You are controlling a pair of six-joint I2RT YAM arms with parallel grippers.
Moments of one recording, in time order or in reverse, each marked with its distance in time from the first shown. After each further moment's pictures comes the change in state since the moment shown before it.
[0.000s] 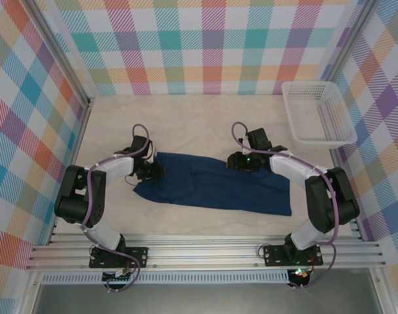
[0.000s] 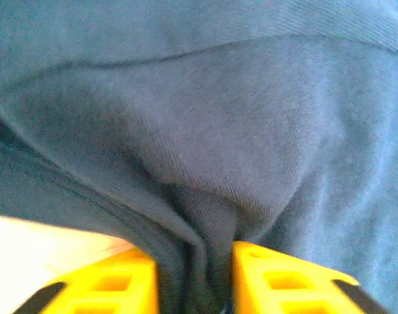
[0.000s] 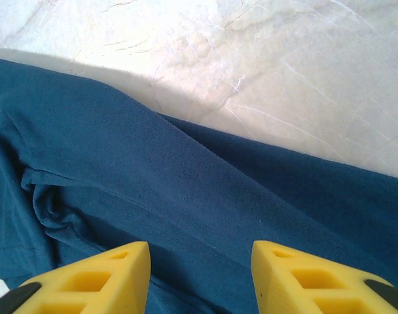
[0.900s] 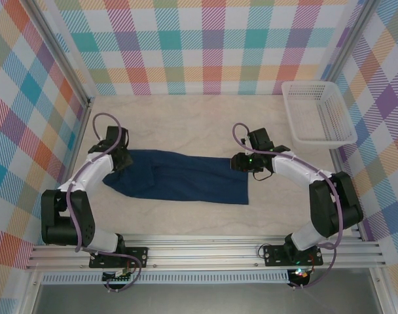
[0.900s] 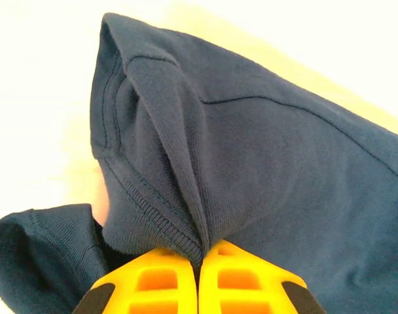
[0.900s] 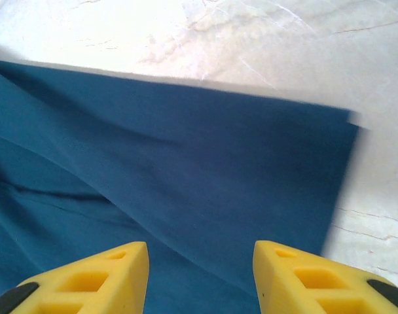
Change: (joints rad) left arm 0.181 -0.211 0.105 -0.240 -0.557 -0.121; right arm 0.000 -0.051 0.002 -0.082 0.099 -0.051
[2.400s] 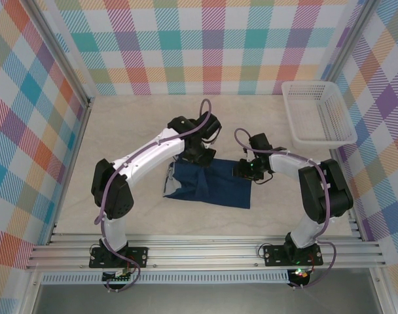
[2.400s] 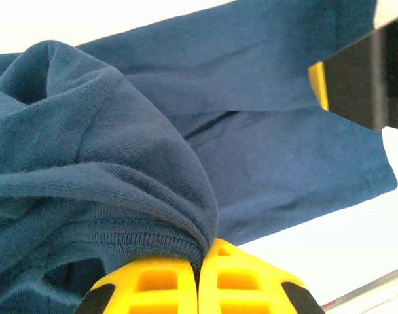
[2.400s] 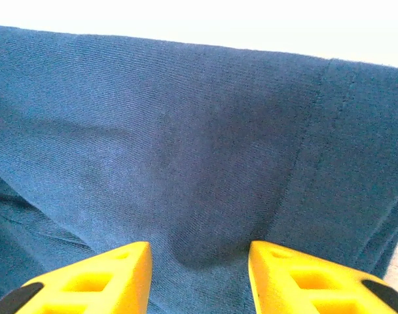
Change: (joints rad) left arm -0.735 0.458 0.824 -0.537 0.347 0.123; right arm -0.049 0.147 -0.028 0.007 -0.106 0.055
